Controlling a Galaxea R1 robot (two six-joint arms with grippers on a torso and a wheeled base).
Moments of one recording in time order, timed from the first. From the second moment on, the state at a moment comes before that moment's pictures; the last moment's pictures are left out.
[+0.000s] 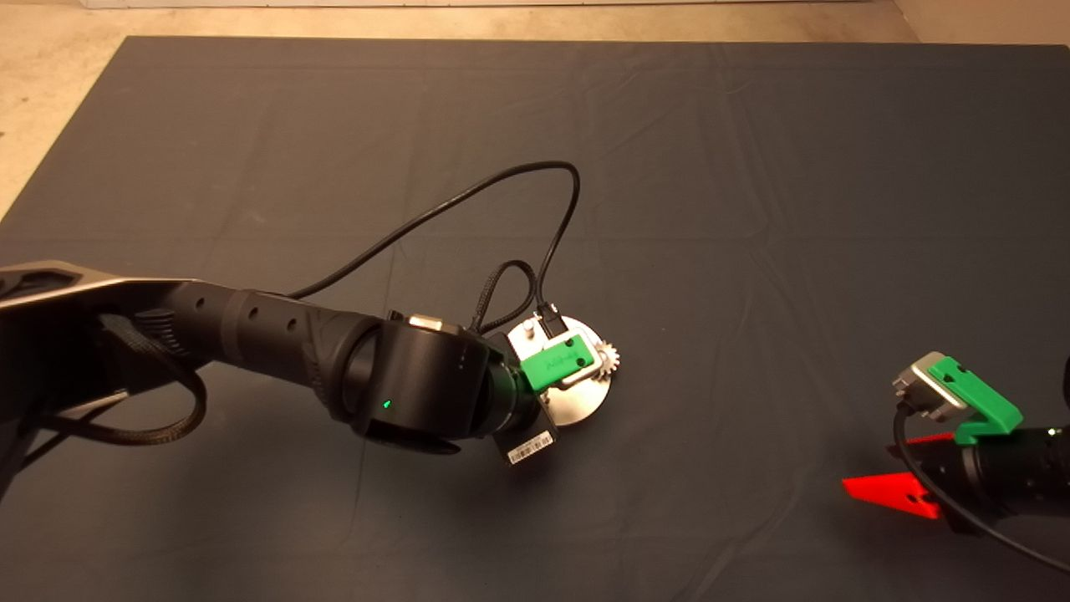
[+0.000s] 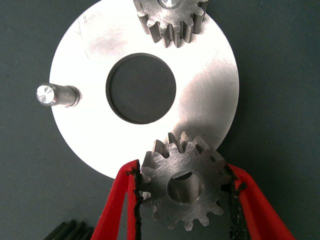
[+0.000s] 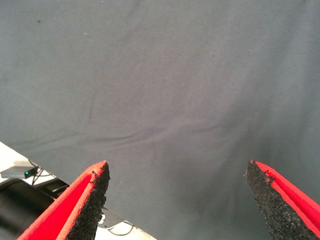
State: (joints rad) left arm -0.17 2.68 -0.72 0.86 1.53 -0.78; right arm 0.13 1.70 -0.38 -0.65 -1.10 1.03
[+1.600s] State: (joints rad) left arm -0.17 2.70 -0.74 0.86 1.53 -0.80; right arm 0.13 1.70 -0.38 -0.65 -1.09 1.03
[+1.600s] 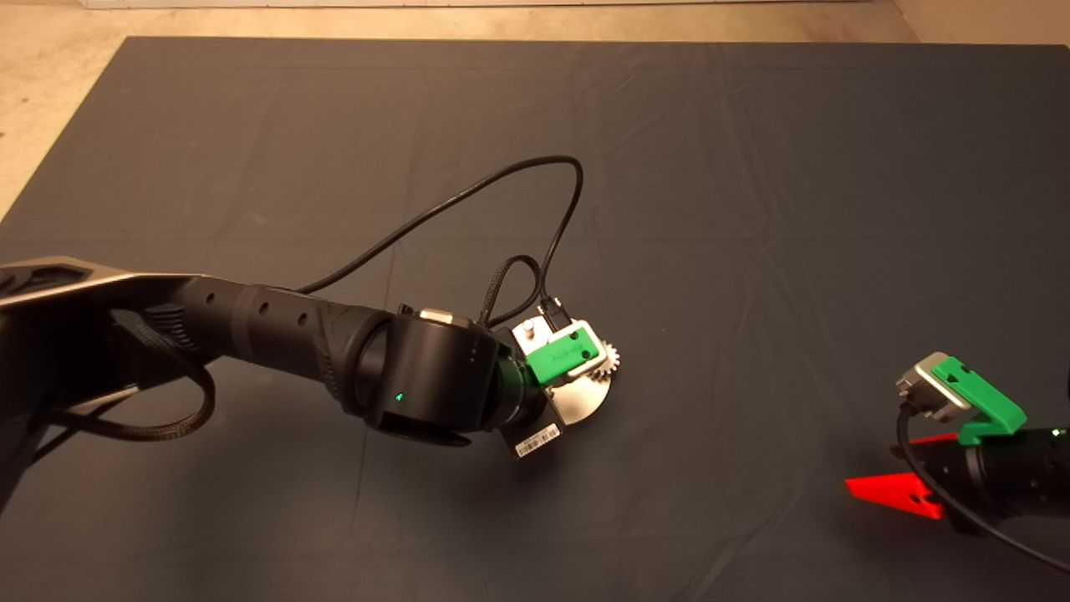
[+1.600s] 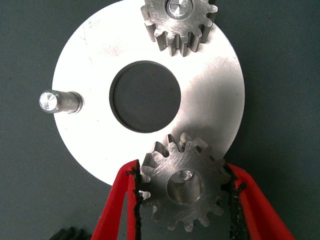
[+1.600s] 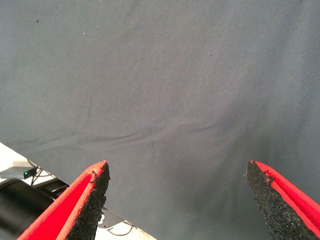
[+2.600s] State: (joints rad) left arm -0.15 2.70 -0.72 0.86 1.53 -0.88; right arm 0.13 1.70 -0.38 -0.65 -1.09 1.03
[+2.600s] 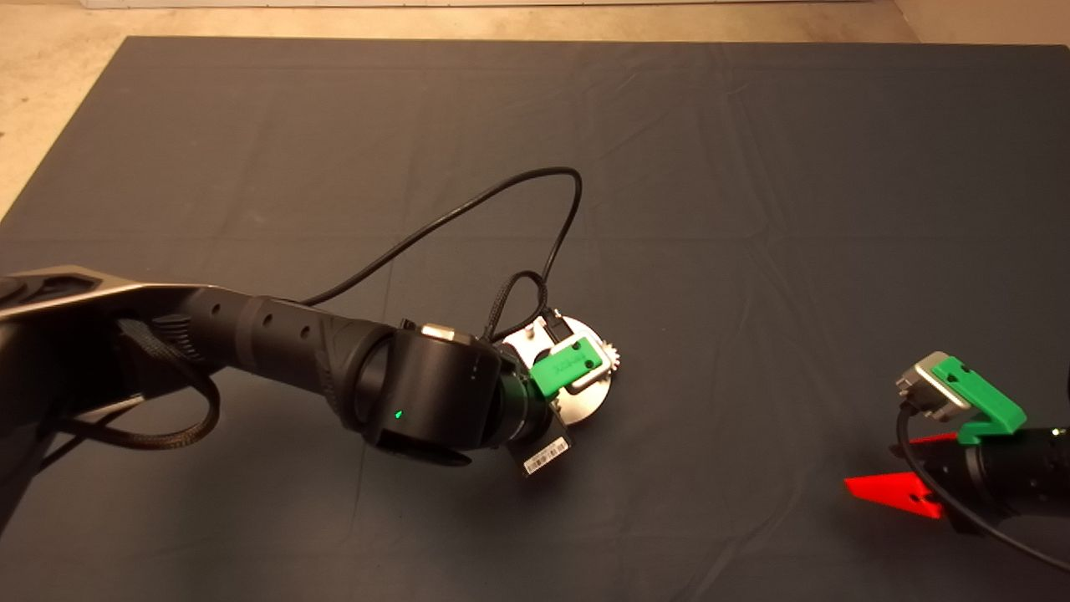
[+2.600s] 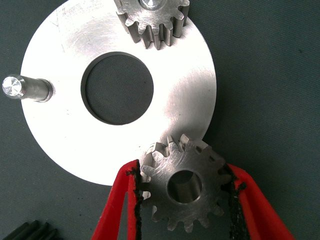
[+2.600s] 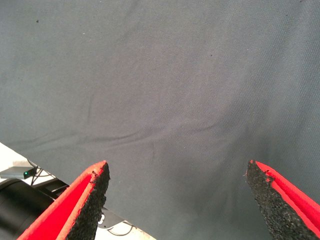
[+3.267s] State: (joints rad) left arm -0.14 2.70 -0.71 0.88 1.53 -0.84; right arm 0.13 1.69 -0.38 -0.65 -1.09 1.03
